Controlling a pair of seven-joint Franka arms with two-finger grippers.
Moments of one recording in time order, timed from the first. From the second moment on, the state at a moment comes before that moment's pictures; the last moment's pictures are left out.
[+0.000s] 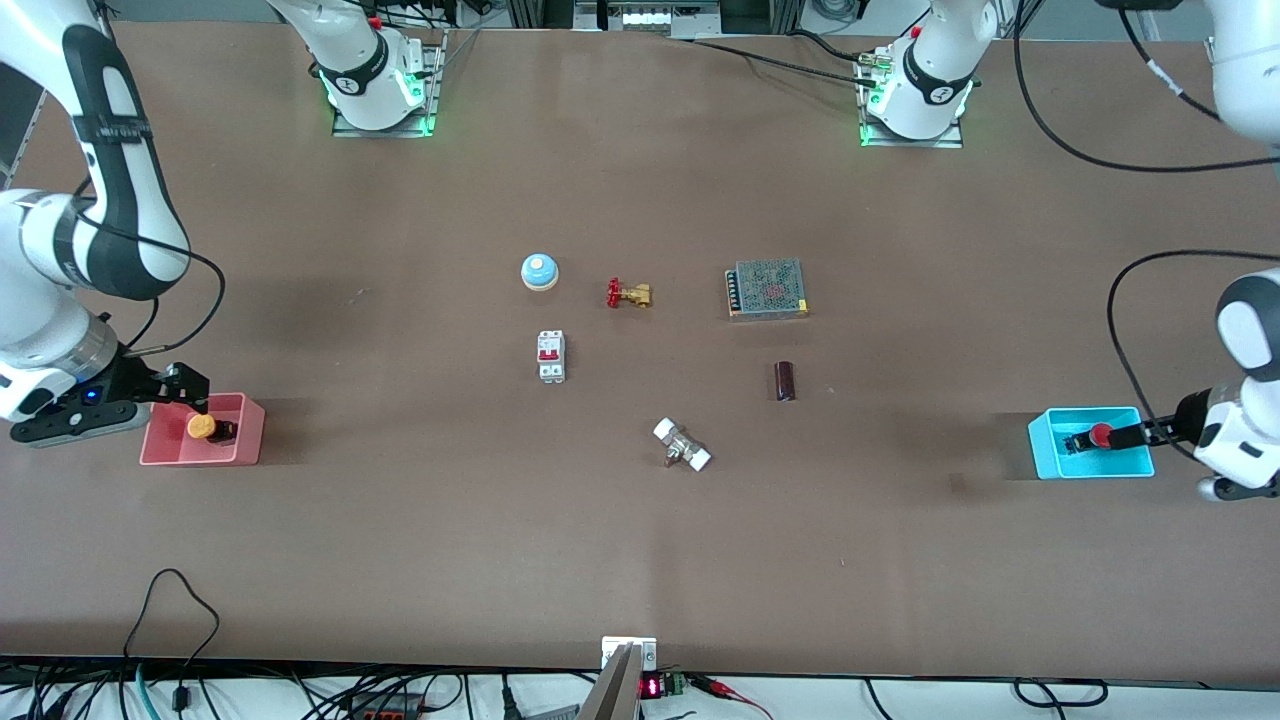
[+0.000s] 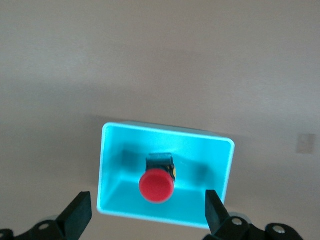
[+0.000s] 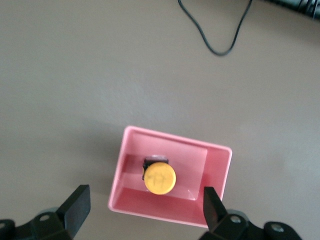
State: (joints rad) left arm 0.25 0.65 0.02 -1.48 0.04 2.11 0.07; right arm -0.19 0.39 0.00 -1.88 -0.06 2.47 -0.41
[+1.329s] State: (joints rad) left arm 0.27 0.75 0.01 -1.53 0.03 2.22 0.27; right arm -0.25 0.56 0.02 -1.80 0.03 2.49 -0.49
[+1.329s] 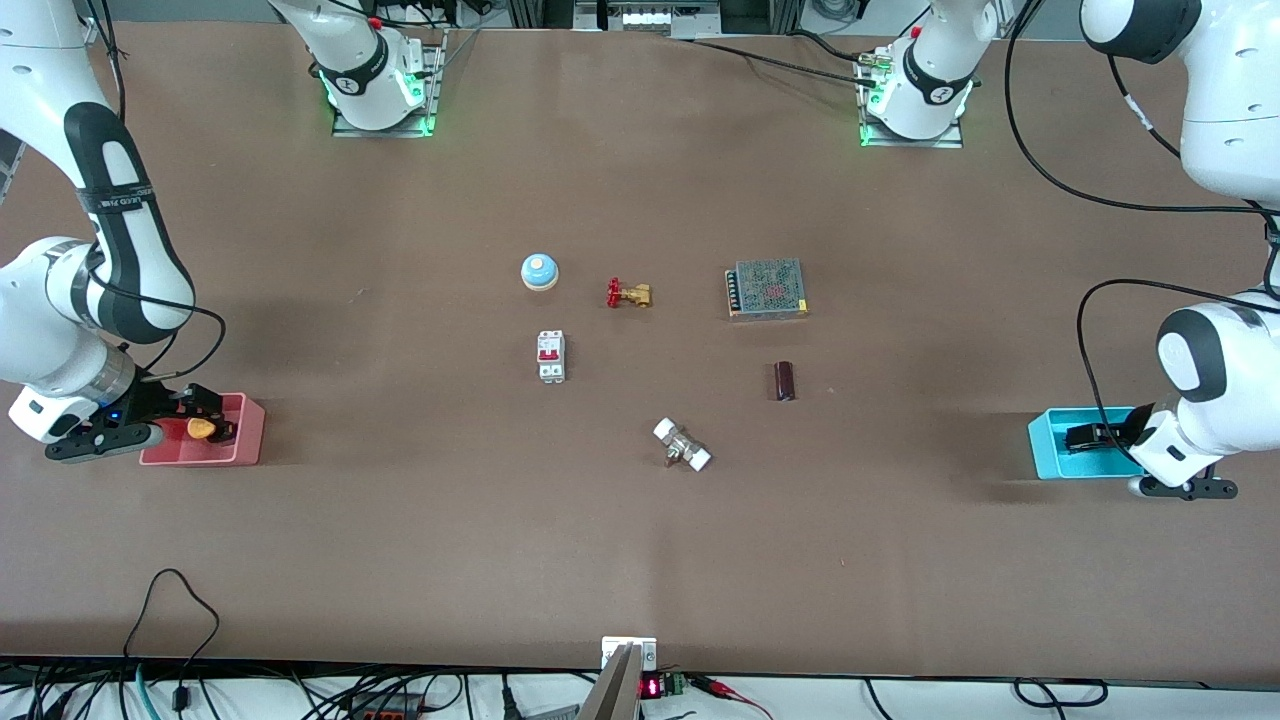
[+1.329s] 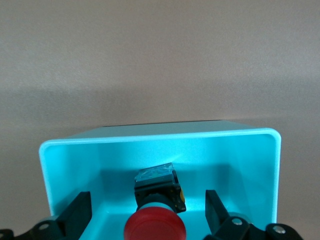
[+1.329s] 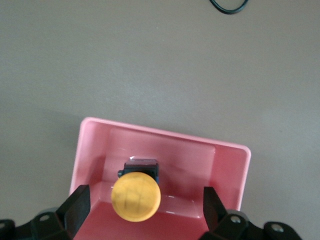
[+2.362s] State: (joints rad) left arm 0.27 0.75 0.01 -1.55 0.03 2.23 0.28; right arm -0.25 0.57 0.03 -1.79 0.03 2.49 -0.54
